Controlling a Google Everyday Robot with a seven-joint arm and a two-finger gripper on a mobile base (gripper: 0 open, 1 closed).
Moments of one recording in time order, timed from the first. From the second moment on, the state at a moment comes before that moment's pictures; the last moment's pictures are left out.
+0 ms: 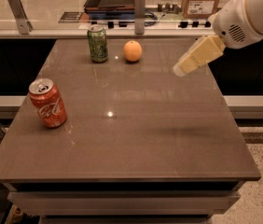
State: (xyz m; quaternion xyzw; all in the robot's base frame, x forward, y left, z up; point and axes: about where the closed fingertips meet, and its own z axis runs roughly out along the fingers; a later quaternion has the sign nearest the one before) arm 0.562 -0.155 0.987 -0.45 0.80 0.06 0.39
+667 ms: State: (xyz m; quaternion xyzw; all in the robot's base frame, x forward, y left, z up) arm 0.612 -0.132 0.969 -0.43 0.78 0.09 0.44
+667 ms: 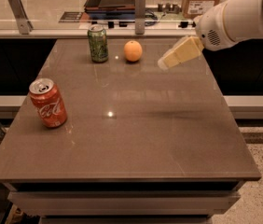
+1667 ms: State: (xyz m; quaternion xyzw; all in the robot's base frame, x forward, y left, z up) arm 0.667 -0.102 0.921 -0.43 0.80 0.11 0.41
